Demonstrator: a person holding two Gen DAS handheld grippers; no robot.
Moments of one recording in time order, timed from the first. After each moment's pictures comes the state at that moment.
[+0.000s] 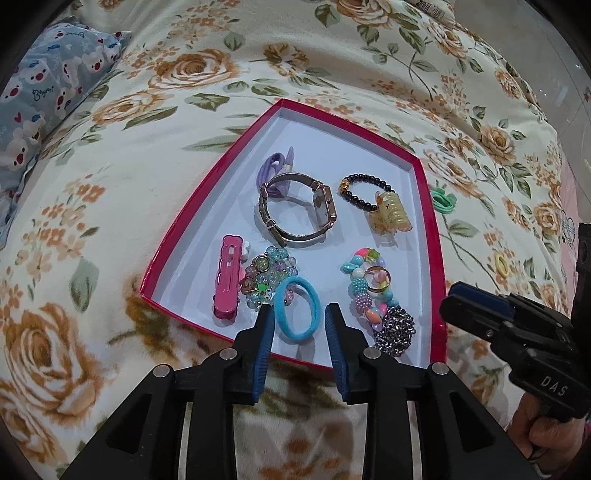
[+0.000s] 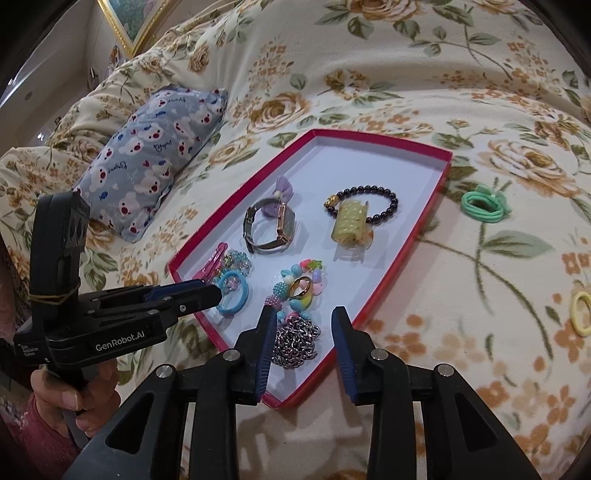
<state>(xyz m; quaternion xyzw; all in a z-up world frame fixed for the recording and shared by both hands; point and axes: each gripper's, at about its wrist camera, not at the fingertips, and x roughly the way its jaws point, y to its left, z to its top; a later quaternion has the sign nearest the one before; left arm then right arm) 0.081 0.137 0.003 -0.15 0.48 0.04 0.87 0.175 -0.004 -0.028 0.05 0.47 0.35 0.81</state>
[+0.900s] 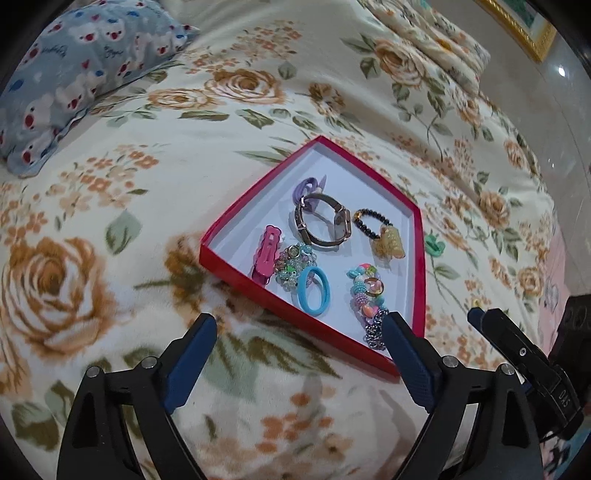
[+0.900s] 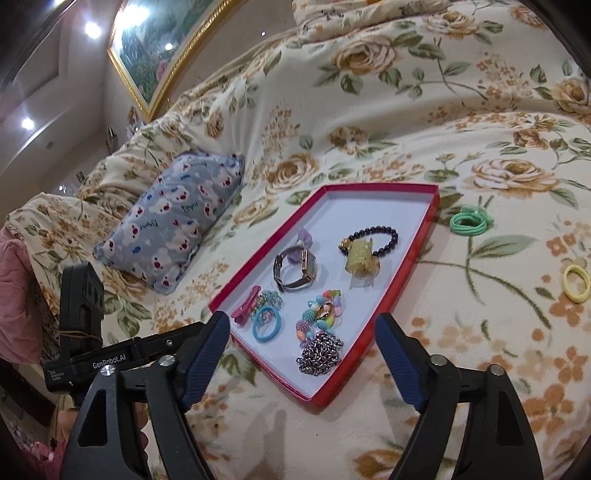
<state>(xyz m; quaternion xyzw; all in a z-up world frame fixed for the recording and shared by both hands) 0.004 0.158 0.016 -0.25 0.39 0.07 0.88 0.143 -0.039 -0.011 0.15 0.38 0.36 0.84</state>
